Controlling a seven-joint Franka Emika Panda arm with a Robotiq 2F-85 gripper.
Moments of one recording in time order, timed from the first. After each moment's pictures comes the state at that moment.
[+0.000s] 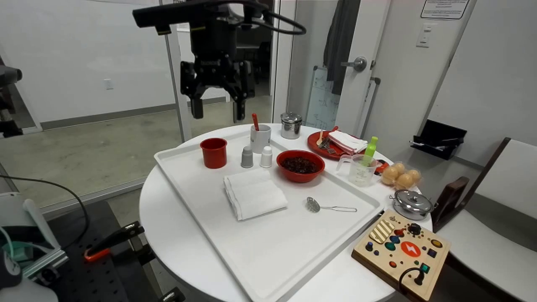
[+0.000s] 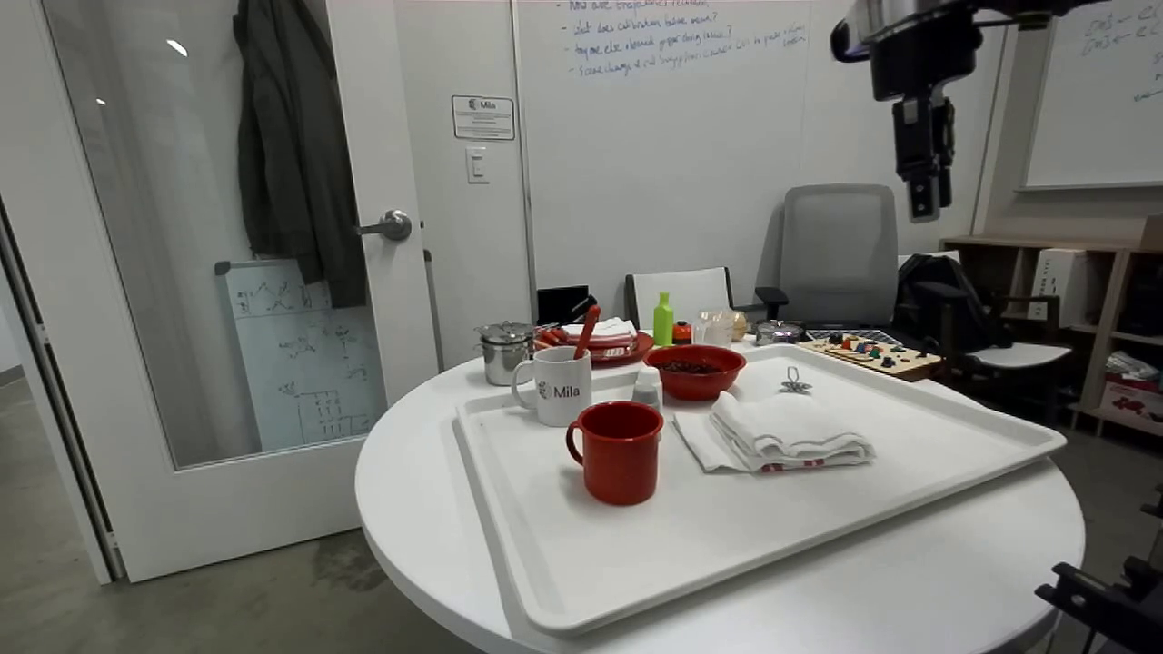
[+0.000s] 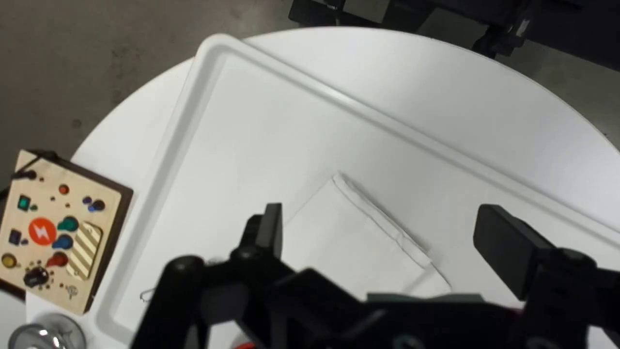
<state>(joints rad) 0.06 -0.37 0.00 -2.52 -0.21 2.02 -0.20</state>
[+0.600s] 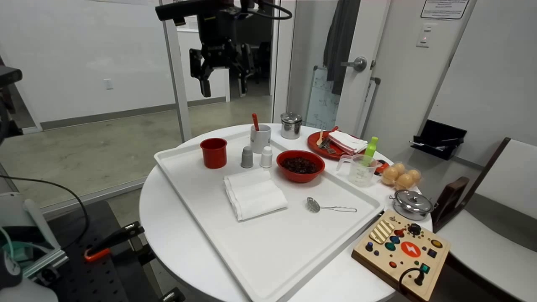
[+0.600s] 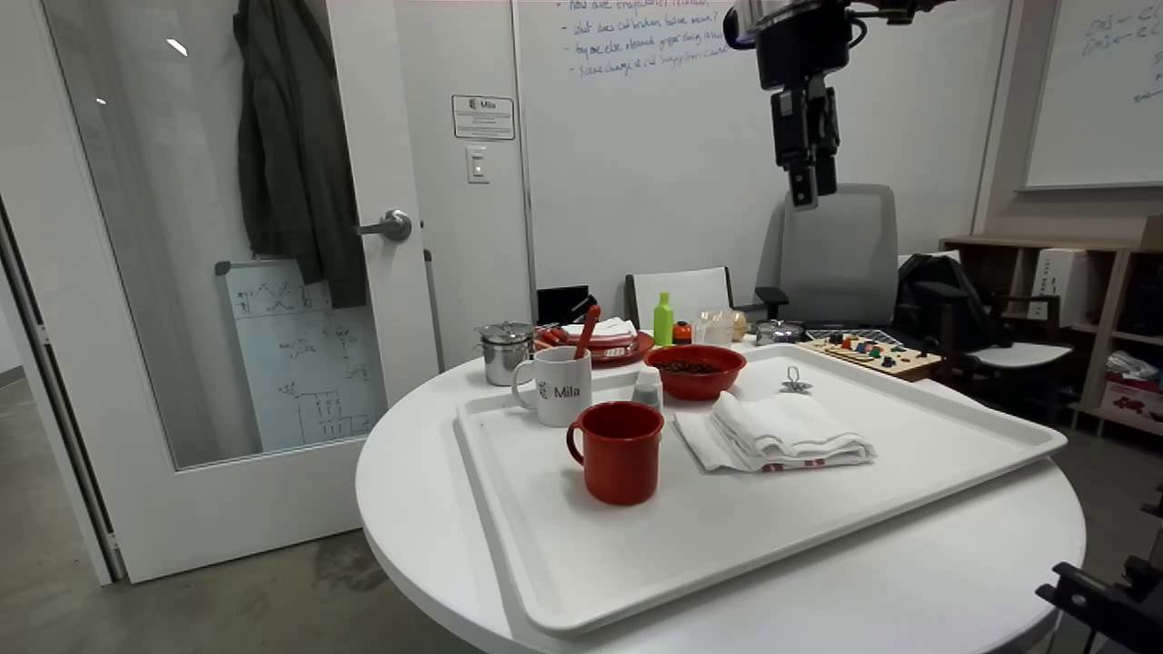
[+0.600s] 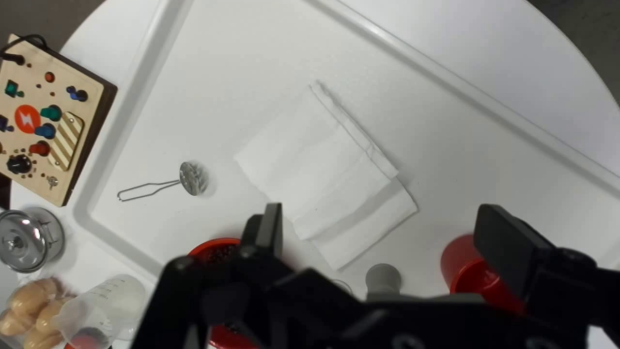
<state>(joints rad) 0.11 -0.19 0.11 -2.31 -0.21 2.02 -0.12</state>
